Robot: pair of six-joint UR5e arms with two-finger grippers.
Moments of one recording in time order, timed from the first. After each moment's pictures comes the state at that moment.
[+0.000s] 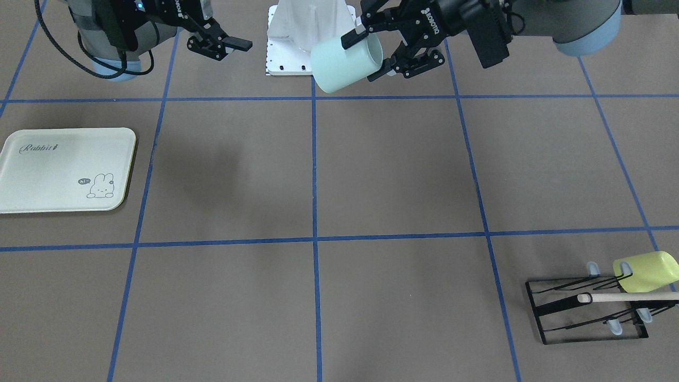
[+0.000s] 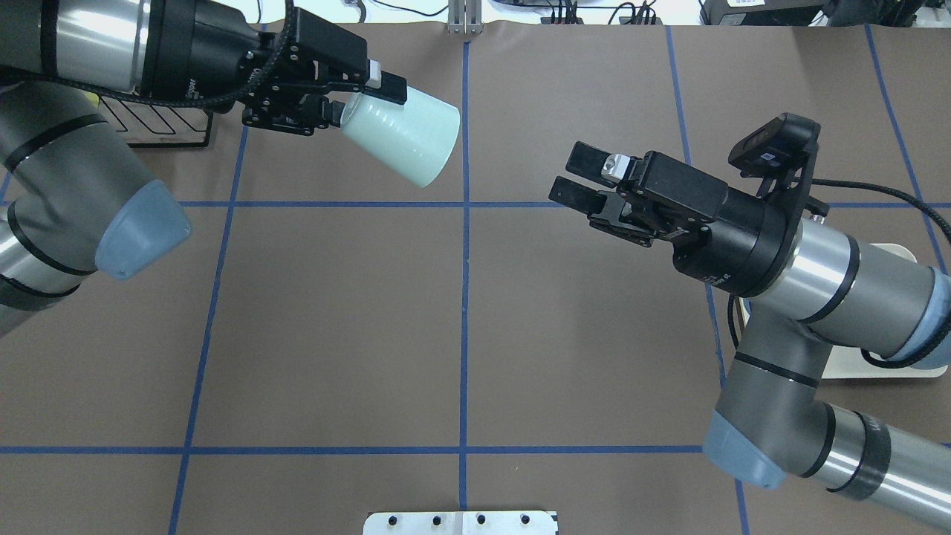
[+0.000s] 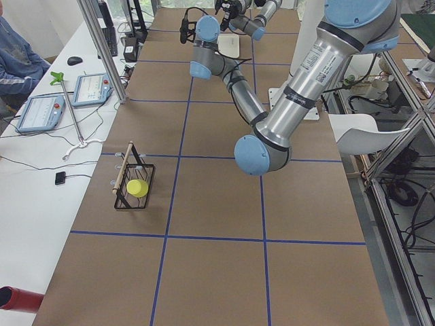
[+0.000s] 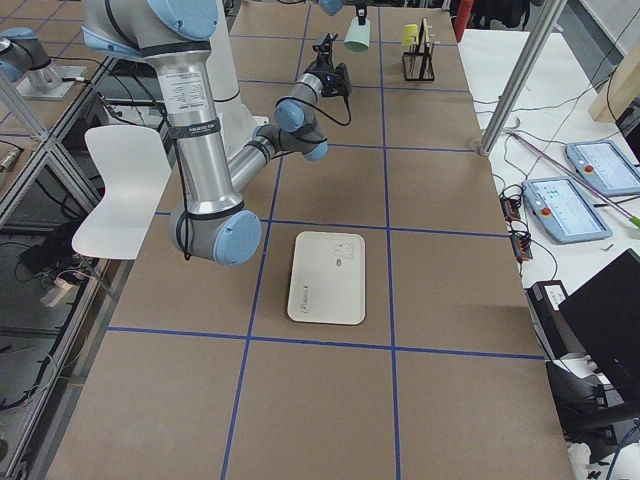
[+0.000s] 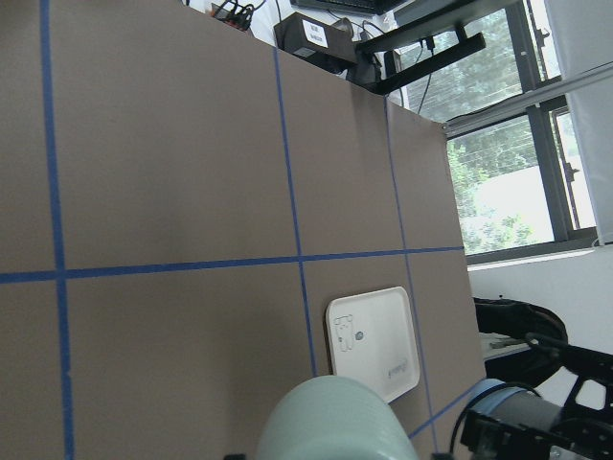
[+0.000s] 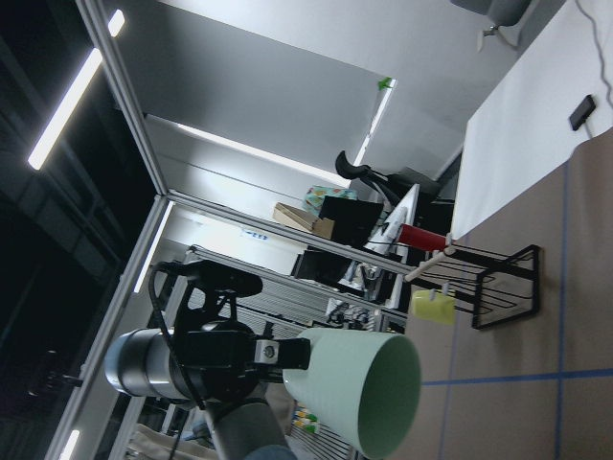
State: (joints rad) left arm -0.91 -2.19 -1.85 -2.55 -2.32 -1.67; right arm 0.51 -1.26 1.89 0.18 1.51 1.66
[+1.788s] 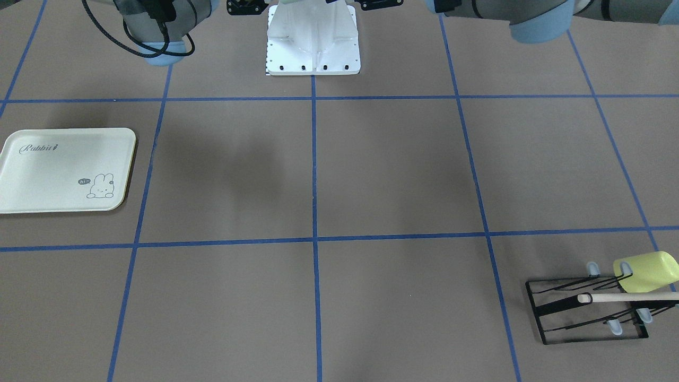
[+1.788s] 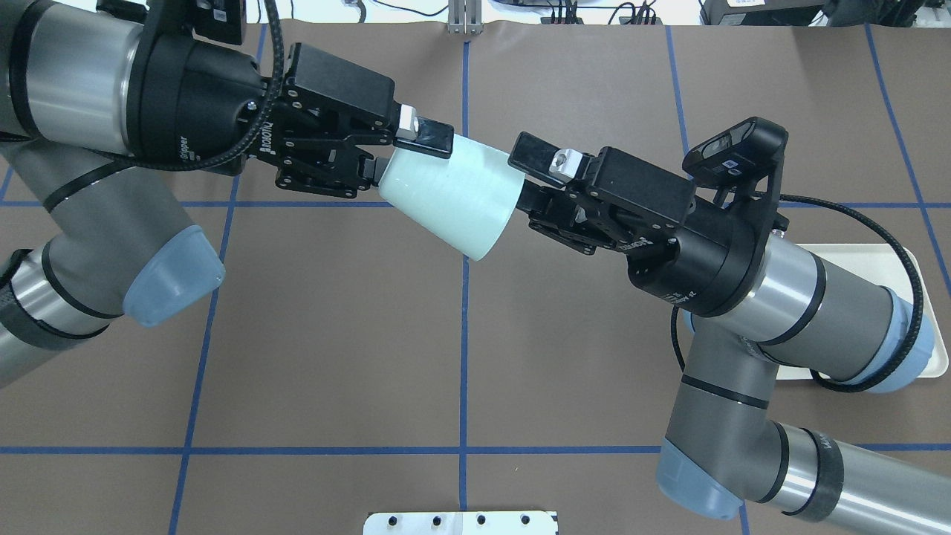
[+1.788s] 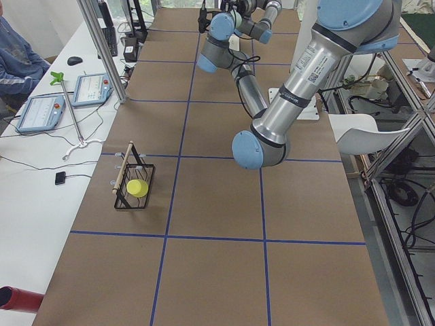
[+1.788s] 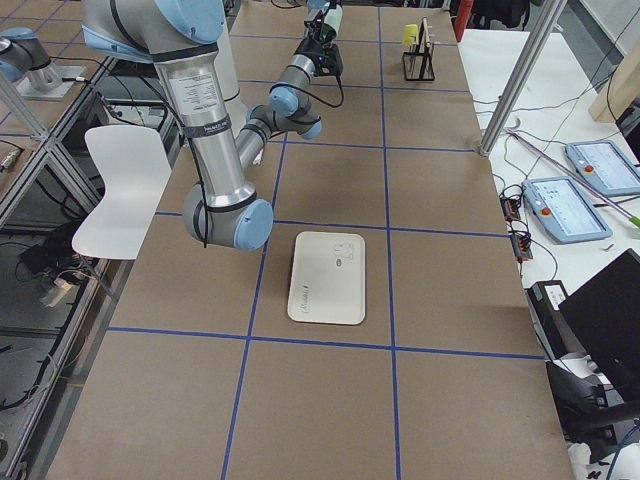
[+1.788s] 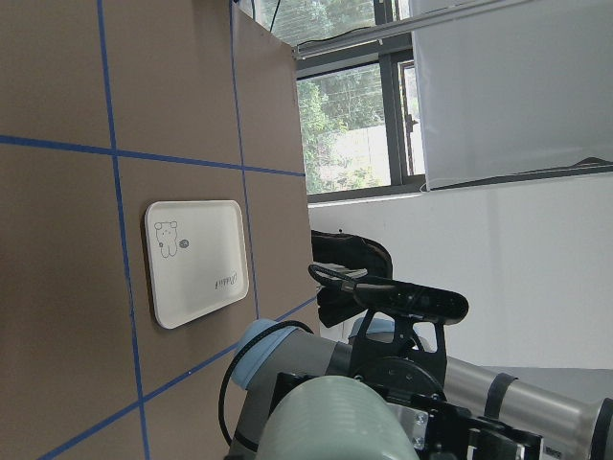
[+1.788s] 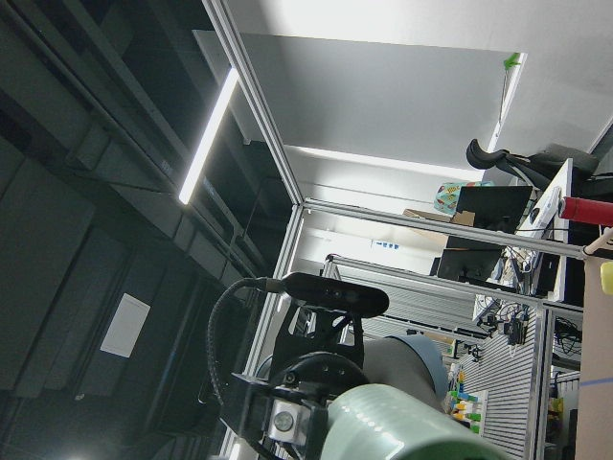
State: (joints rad) left arm -0.82 -2.21 -1.90 -2.77 -2.31 -1.87; right arm 0.45 -1.15 1.90 0.21 1.46 1.67
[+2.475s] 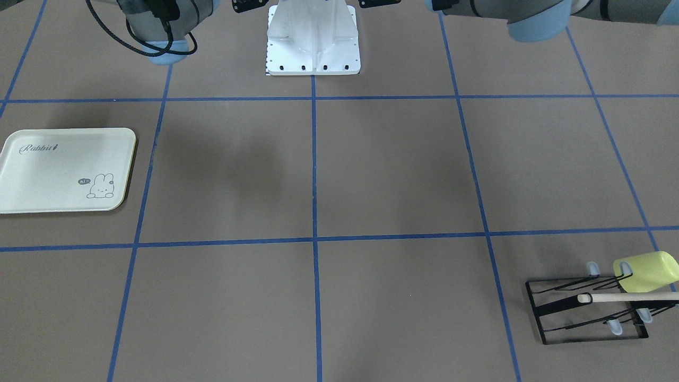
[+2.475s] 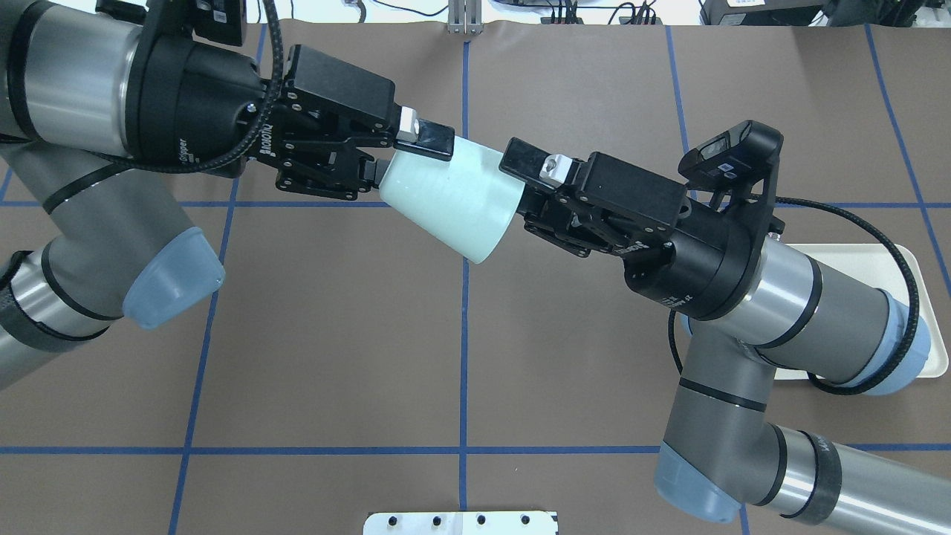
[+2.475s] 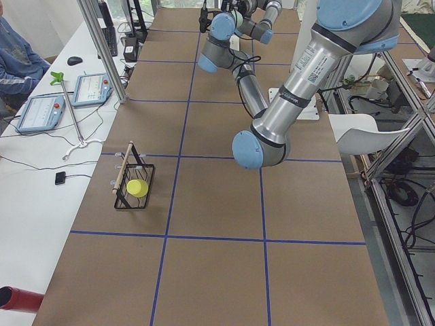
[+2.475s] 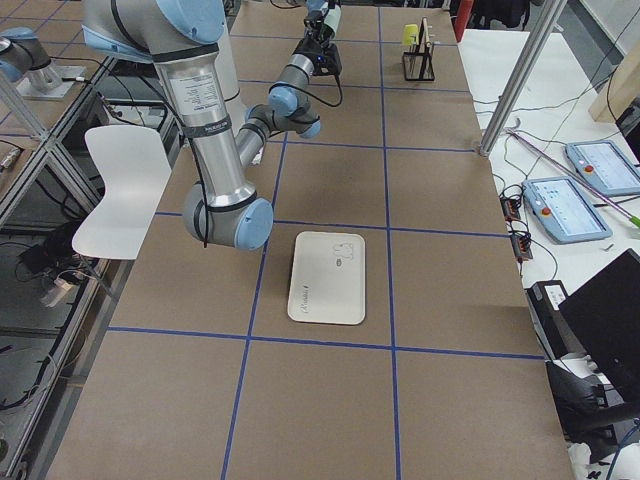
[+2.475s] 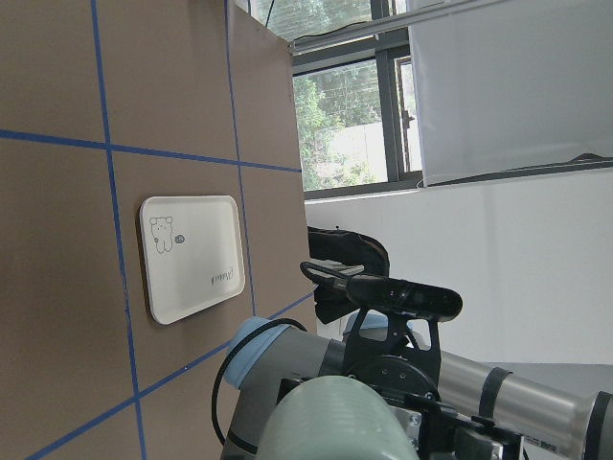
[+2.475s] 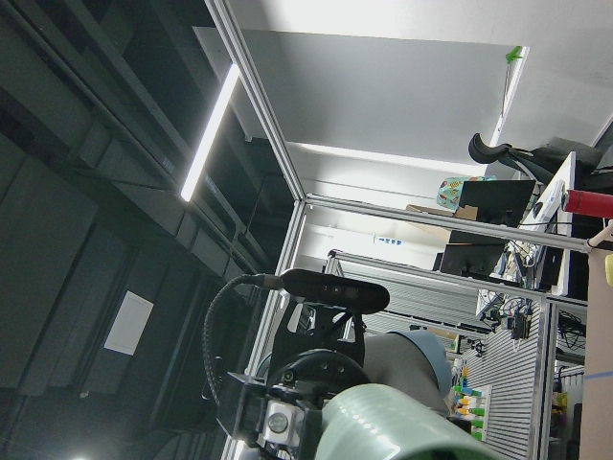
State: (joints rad) left arm -0.81 -2.21 -1.90 -2.77 -2.31 -1.87; right arm 0.44 -1.15 1.90 0.21 1.46 1.67
